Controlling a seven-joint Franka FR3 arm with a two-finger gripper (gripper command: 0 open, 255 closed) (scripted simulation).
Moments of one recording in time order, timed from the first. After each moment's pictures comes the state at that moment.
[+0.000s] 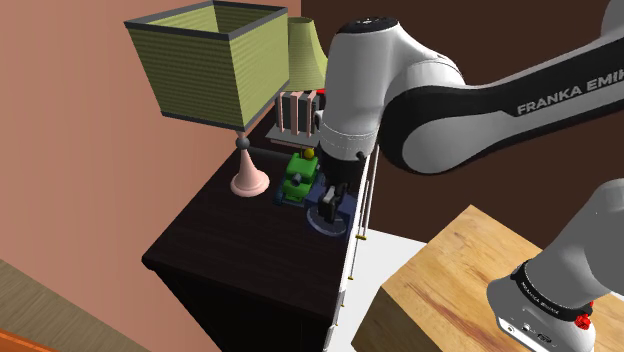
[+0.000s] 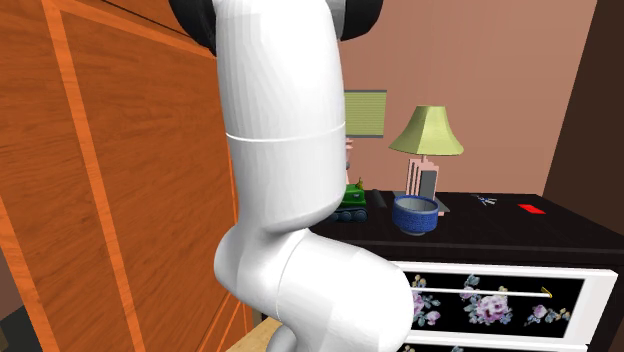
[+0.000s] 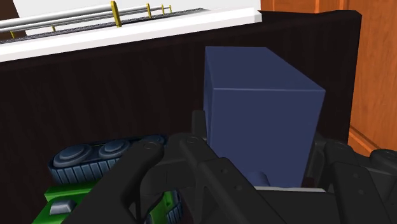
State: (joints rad) arm 0.19 -0.14 0.53 -2.23 0.07 2.11 0.24
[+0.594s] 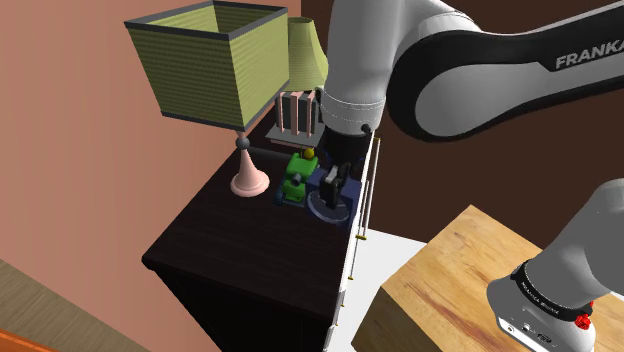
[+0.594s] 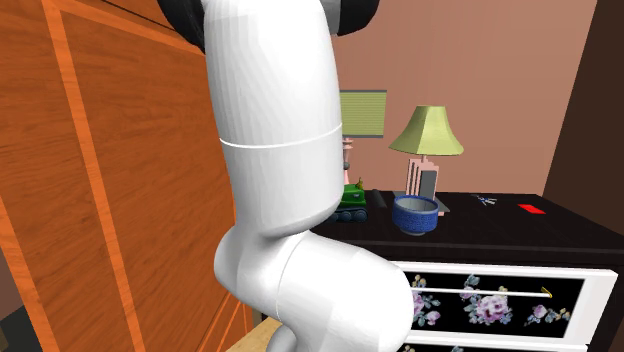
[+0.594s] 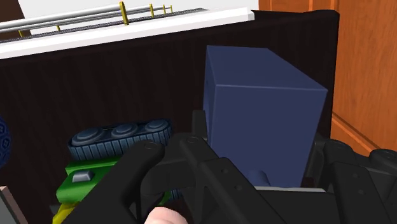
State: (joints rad) arm 0.19 -0.19 0.52 -2.15 0.09 1.99 0.22
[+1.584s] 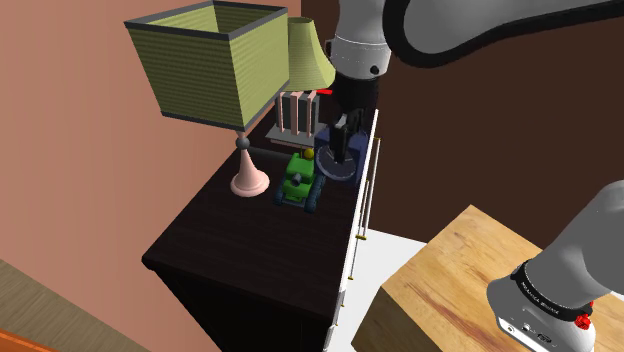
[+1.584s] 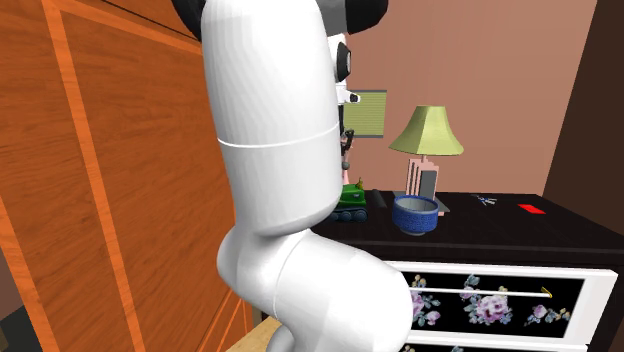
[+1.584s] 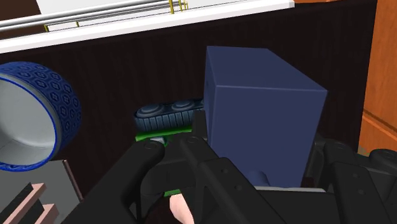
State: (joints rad) arm 0.12 -0.19 0.42 -2.03 0.07 1.87 0.08
